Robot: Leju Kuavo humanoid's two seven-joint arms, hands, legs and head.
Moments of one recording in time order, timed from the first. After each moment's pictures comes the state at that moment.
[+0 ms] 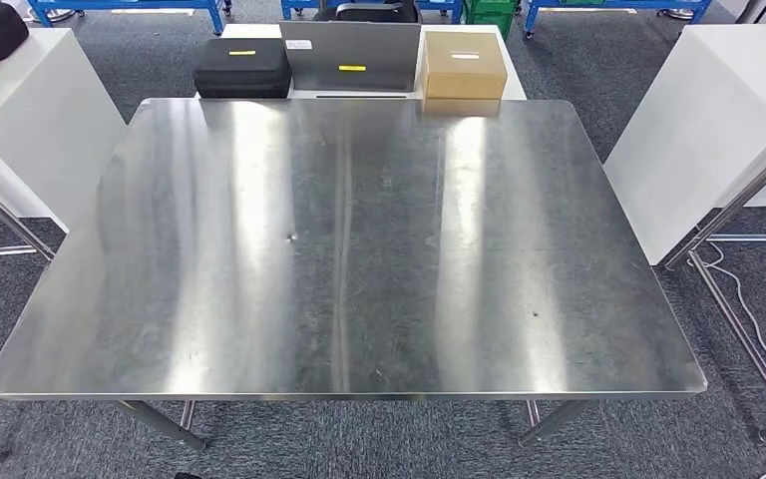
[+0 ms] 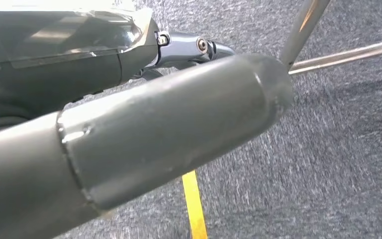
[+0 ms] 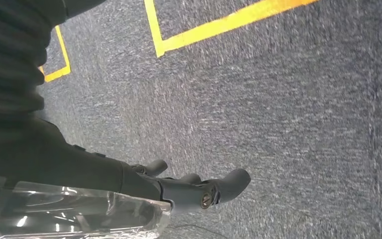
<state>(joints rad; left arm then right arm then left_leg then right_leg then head) -0.08 -0.06 0.31 -0.20 -0.40 0.36 -0.44 -0.07 0.08 -1.17 -0.21 1.34 -0.42 0.00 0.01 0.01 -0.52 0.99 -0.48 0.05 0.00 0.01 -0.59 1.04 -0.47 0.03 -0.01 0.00</state>
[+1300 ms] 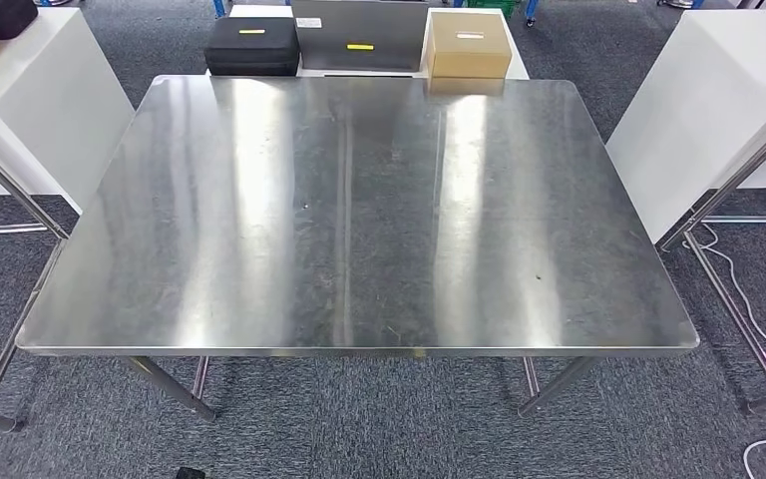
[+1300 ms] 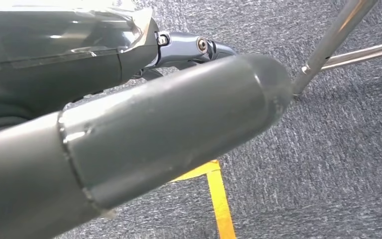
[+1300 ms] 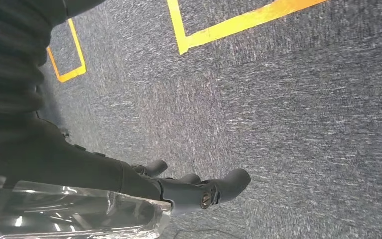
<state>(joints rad) -0.08 -0.06 0.31 -0.20 -0.41 0.36 -0.43 -0.08 0.08 -1.17 -0.21 1.36 -0.43 0.03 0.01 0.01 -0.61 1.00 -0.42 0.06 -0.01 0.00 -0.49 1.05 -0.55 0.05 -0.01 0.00</state>
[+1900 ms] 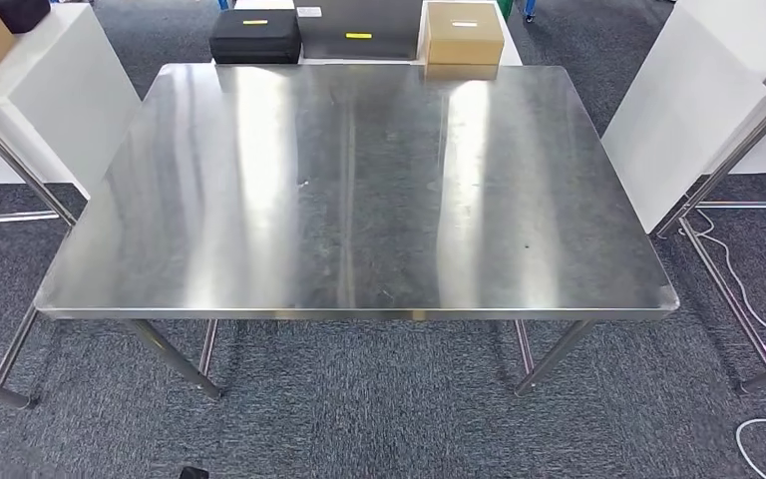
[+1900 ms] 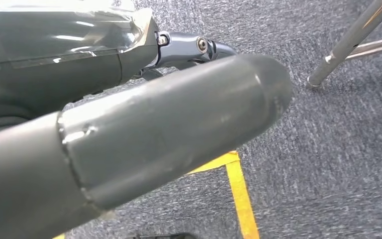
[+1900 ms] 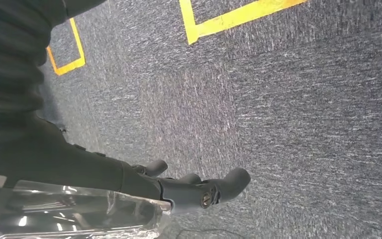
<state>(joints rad) -0.08 -0.06 0.31 -0.20 -0.41 0.36 -0.44 -0.08 0.07 -1.17 -0.21 1.36 -0.43 0.03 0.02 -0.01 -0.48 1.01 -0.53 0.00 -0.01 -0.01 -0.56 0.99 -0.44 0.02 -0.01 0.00</state>
